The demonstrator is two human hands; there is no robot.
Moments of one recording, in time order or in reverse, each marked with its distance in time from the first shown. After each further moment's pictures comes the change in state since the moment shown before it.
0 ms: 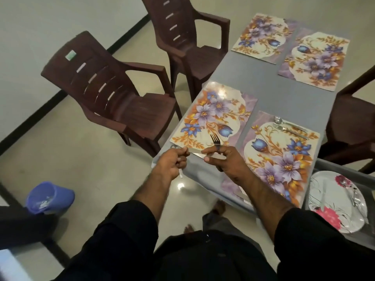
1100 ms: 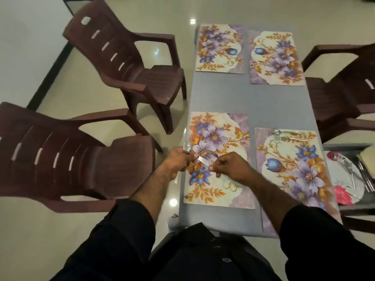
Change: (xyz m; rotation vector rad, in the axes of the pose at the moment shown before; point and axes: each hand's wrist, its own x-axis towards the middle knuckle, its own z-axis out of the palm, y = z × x) left_hand 0.169 0.209 0.059 0.857 -0.371 0.097; right_hand 0.191 -0.024 0.007 -0.255 0.300 0.313
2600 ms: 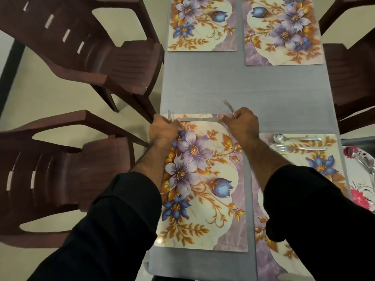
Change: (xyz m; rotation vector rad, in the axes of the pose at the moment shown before) left_hand 0.227 0.066 0.061 0.514 0.577 0.047; right_hand 0.219 0.073 -0.138 -0.117 0.655 0.309
